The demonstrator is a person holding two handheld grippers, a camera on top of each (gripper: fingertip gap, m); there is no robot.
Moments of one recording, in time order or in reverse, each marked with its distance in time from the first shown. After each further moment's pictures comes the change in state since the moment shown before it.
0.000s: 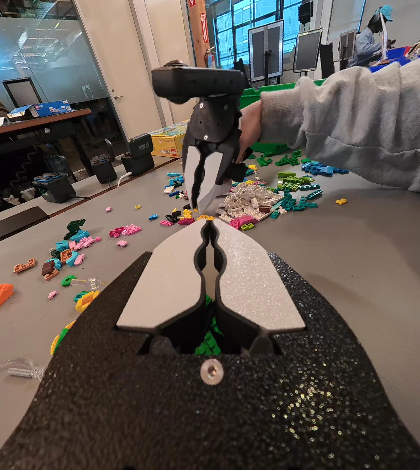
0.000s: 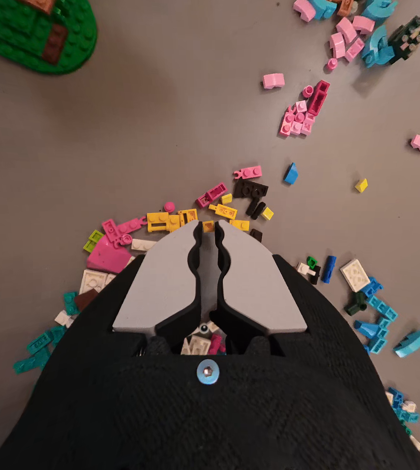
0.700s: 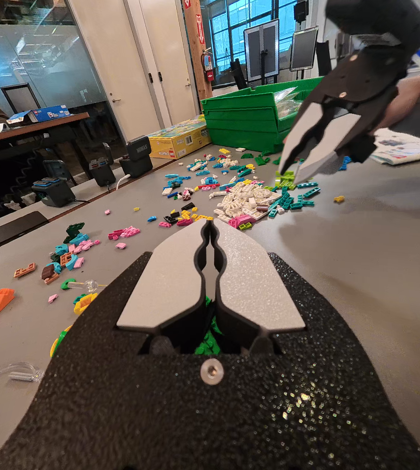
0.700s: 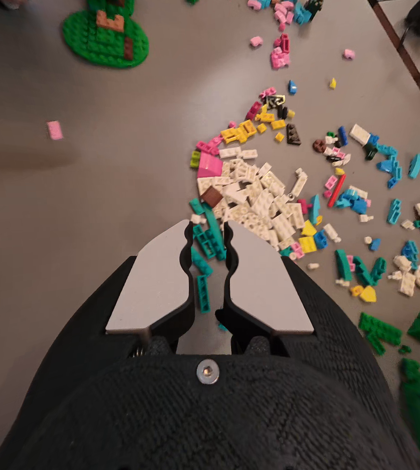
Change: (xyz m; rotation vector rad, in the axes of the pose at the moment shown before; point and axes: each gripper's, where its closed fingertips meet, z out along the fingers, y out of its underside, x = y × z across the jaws) left arm 0.003 0.000 0.000 0.003 0.008 0.023; right arm -0.106 0.053 -0.082 0.190 0.320 0.279
